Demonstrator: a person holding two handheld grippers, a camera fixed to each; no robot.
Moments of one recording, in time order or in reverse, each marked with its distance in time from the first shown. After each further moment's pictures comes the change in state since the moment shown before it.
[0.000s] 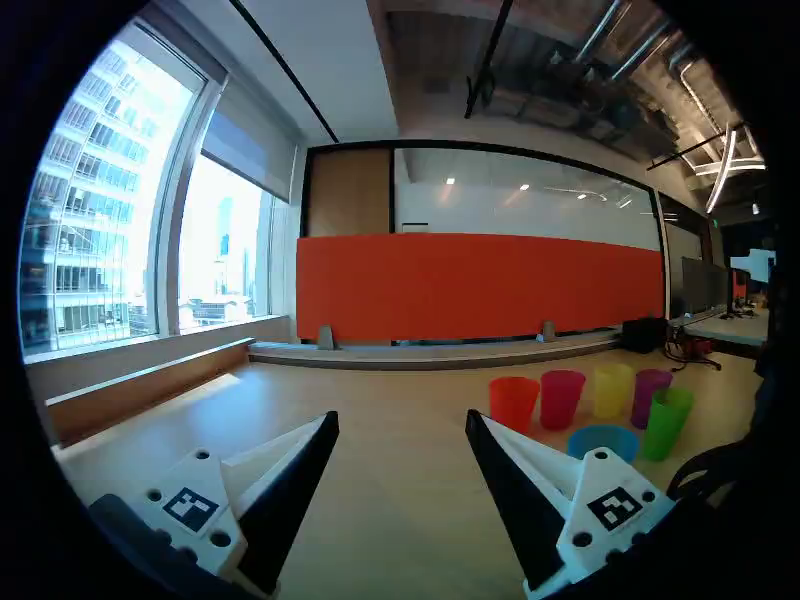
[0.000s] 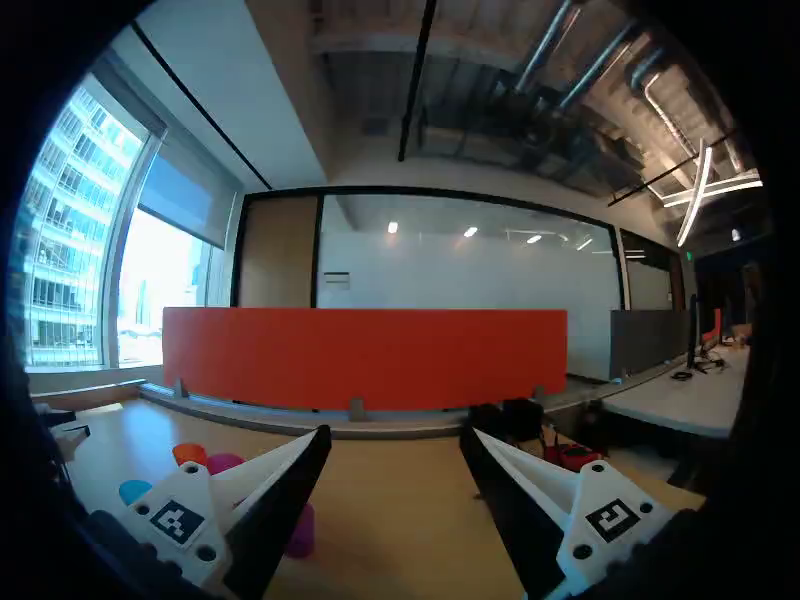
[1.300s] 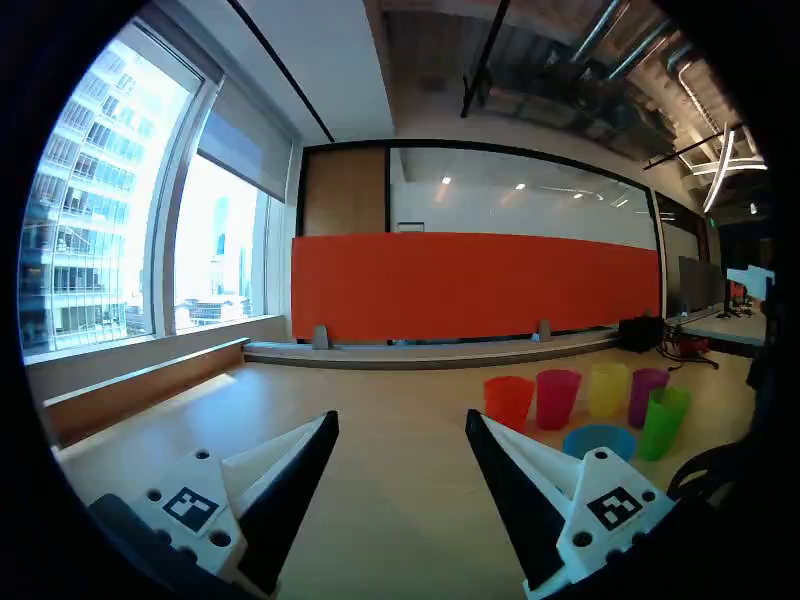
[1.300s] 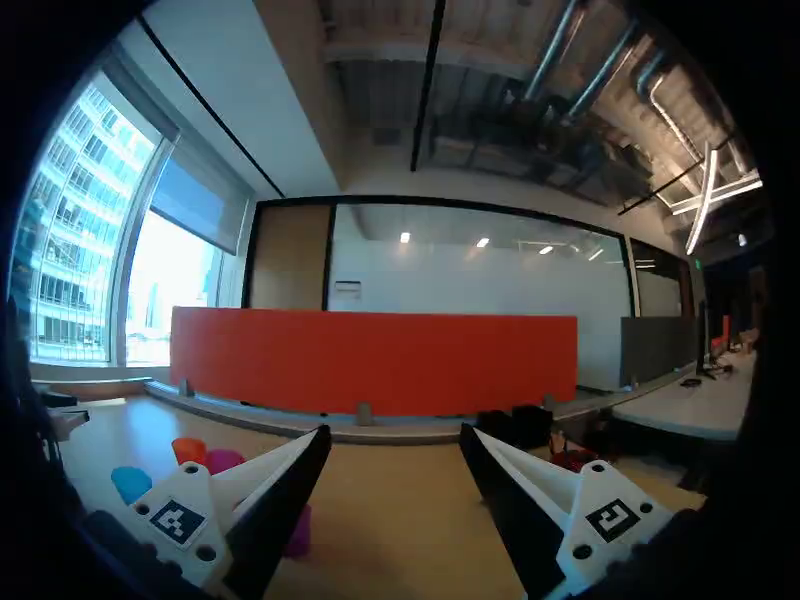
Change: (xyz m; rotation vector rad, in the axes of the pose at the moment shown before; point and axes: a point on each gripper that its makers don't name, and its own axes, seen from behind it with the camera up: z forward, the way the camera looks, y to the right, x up) left arm -0.002 0.004 0.001 -0.012 -0.002 0.002; right arm -0.020 0.003 0.009 0.041 0.039 -0.012
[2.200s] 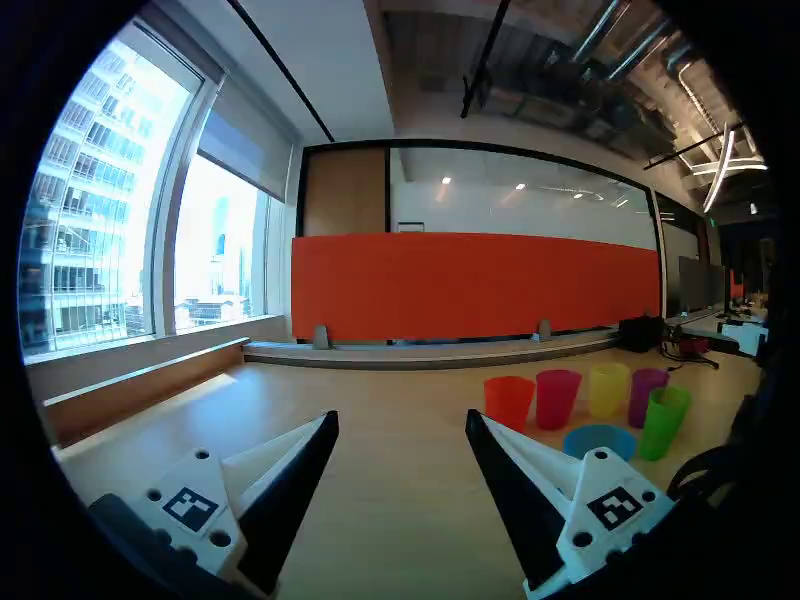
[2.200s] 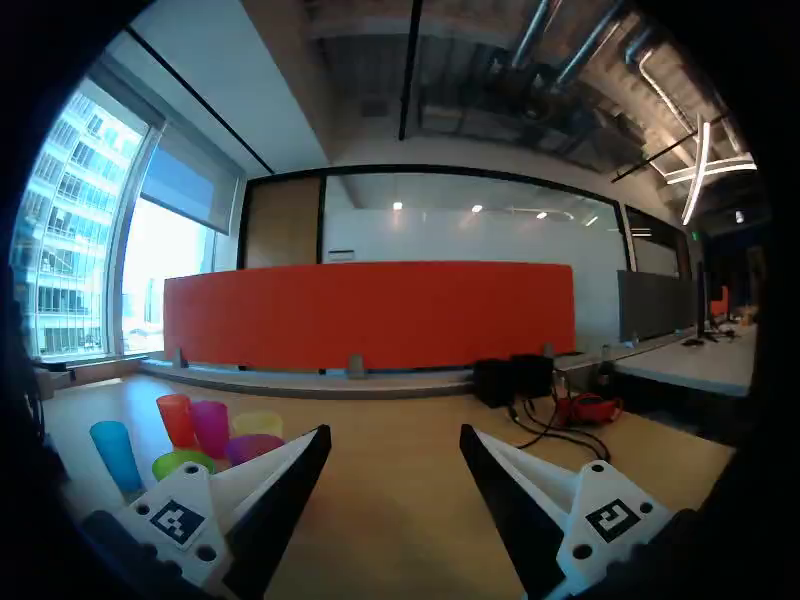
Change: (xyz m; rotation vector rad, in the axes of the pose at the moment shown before) left arm 0.000 0.001 0.000 0.000 0.000 0.000; right arm -0.087 0.018 -0.002 -0.008 -0.095 0.048
